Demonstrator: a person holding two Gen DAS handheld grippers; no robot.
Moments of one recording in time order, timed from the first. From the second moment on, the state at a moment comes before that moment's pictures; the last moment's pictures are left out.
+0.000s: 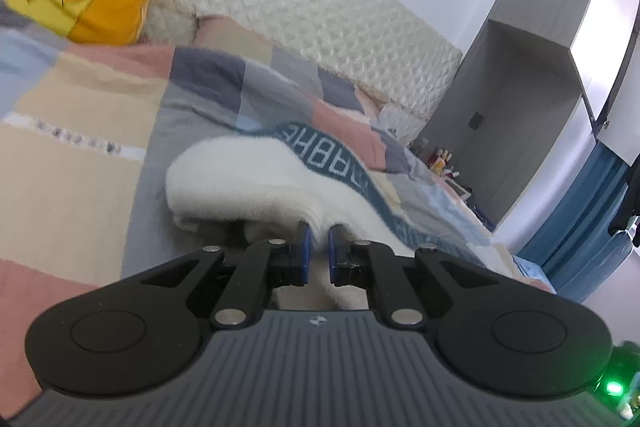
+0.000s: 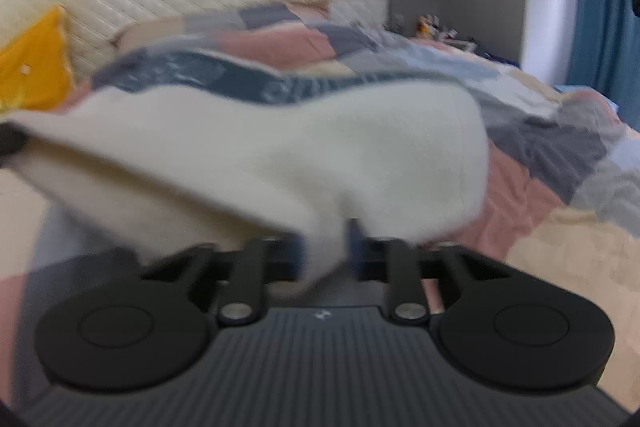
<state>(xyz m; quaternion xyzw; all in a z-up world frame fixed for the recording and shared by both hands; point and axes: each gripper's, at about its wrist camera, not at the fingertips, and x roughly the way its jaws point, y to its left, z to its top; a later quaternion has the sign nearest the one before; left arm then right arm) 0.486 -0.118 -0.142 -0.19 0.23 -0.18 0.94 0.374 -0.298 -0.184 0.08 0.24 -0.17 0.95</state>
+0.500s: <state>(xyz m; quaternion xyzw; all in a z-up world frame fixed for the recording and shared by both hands) 0.378 -0.073 -0.049 -0.16 0.20 -0.17 0.95 0.269 -0.266 -0.073 0.06 0.18 -0.09 0.98</state>
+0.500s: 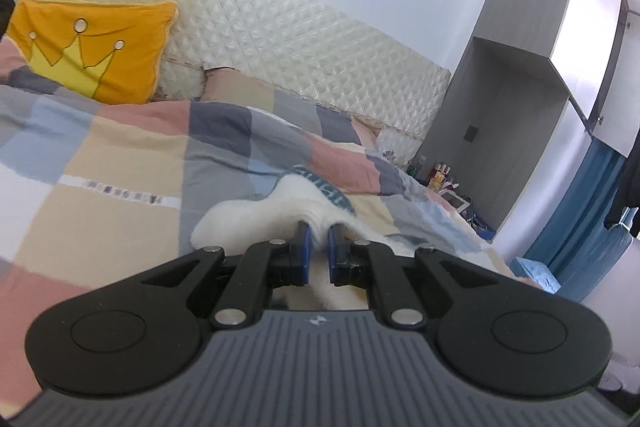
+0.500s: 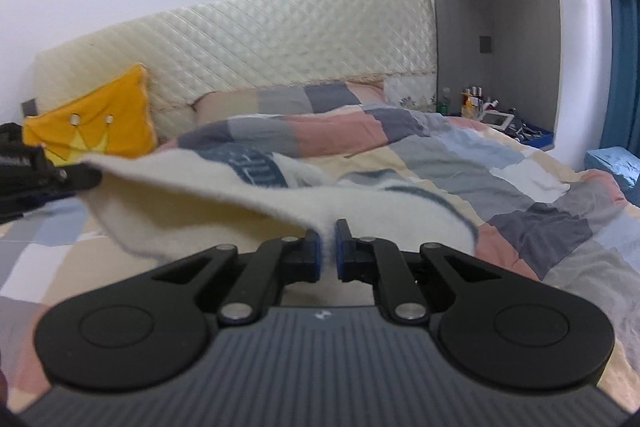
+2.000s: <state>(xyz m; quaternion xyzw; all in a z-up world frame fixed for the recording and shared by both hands) 0.284 -0.104 -0.182 -0.04 0.35 -0.14 0.92 0.165 -0.247 -0.103 0.10 0.24 -0.07 0.96</state>
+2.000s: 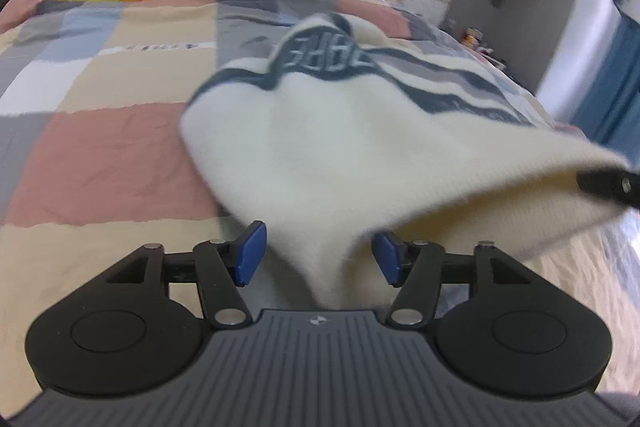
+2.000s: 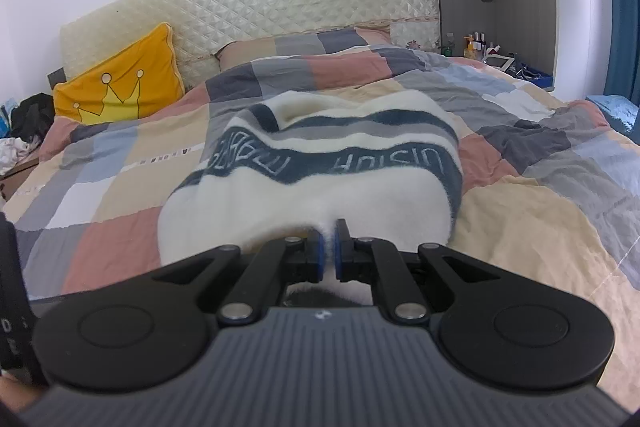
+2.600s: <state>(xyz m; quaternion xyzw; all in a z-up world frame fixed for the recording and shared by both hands) 0.318 -0.073 -0.226 -0.14 0.36 -0.05 0.92 0.171 -0.246 -0.102 0.10 0.26 -0.07 0.96</state>
